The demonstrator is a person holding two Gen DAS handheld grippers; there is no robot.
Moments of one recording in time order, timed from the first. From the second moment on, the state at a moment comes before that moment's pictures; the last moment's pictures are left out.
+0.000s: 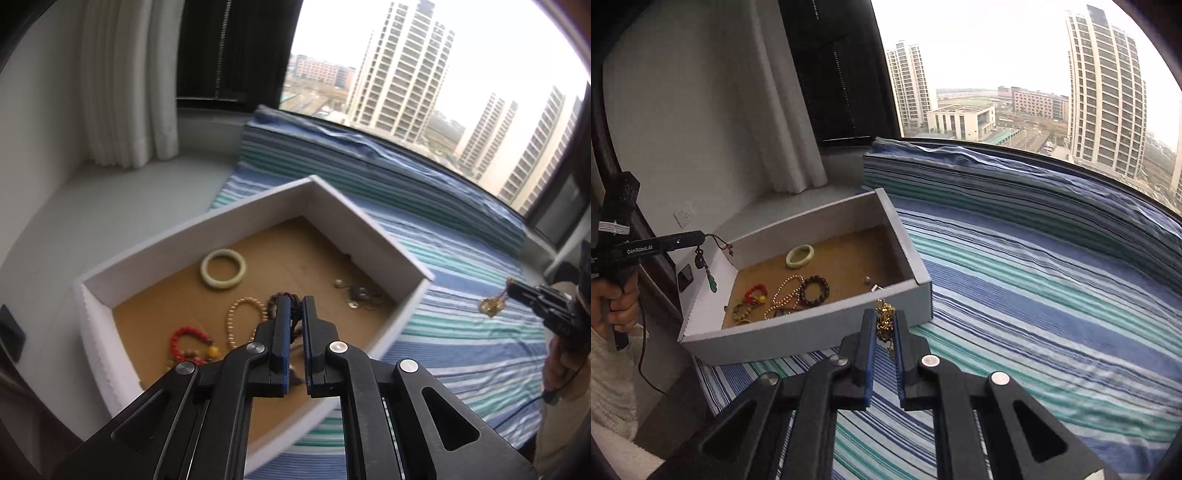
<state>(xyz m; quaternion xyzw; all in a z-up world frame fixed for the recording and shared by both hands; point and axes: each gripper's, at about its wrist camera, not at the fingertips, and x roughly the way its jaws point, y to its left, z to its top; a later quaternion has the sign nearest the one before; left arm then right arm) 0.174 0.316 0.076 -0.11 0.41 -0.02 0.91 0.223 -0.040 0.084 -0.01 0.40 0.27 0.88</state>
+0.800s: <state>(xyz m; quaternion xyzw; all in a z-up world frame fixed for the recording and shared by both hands) 0.157 0.347 0.051 -0.04 0.33 0.16 0.93 0.335 0.124 0.058 -0.07 0.40 0.26 0.88</state>
